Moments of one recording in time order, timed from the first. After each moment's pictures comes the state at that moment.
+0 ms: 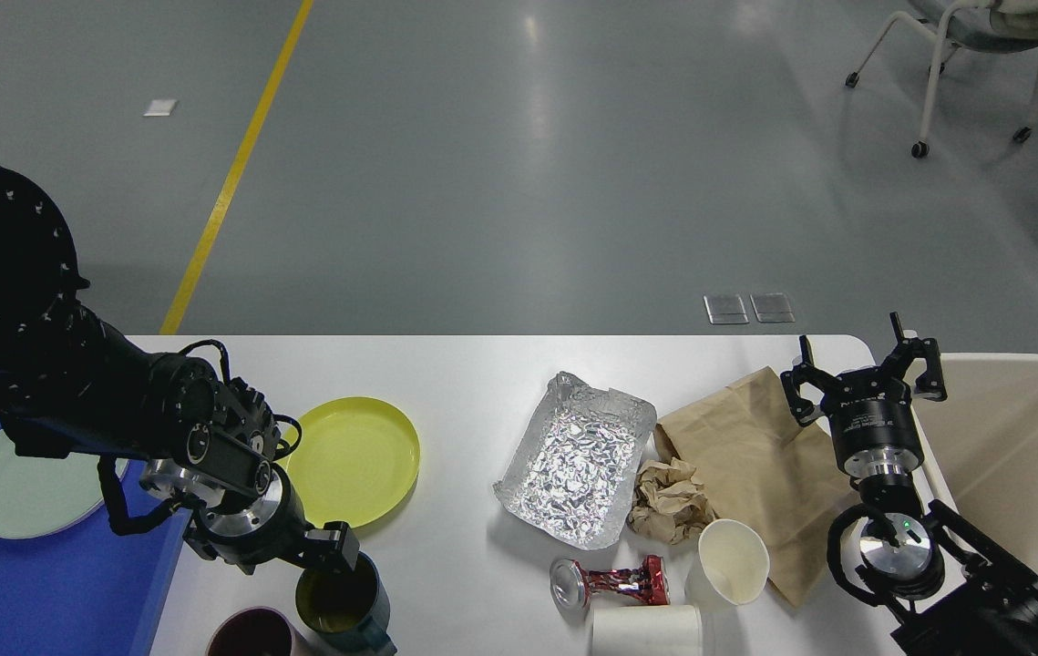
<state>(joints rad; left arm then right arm) -1.70 0.08 1.30 -1.48 -0.01 -0.24 0.07 0.32 -0.22 1.02 0.80 0.04 0.35 0.53</state>
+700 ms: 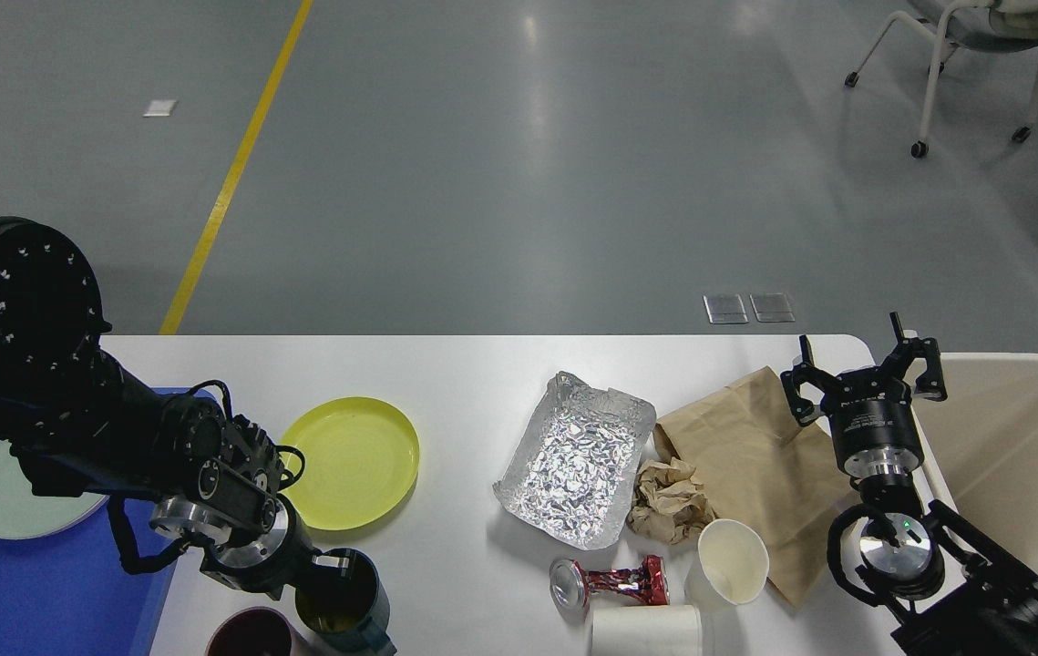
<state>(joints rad) -1.60 0.07 1.29 -1.44 -0.01 -0.16 0.07 0.32 -0.22 1.02 0.80 0.04 0.35 0.53</state>
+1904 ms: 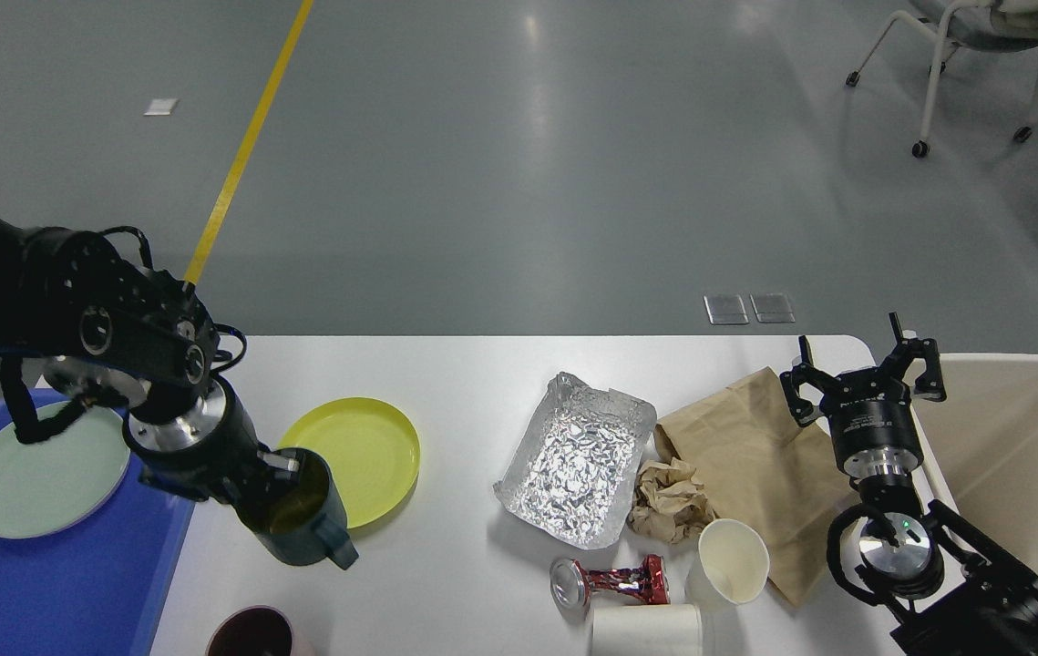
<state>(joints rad) -2.15 0.20 1.41 -1.65 -0.09 -0.49 0.06 0.32 -0.22 1.02 0.80 0.04 0.35 0.53</state>
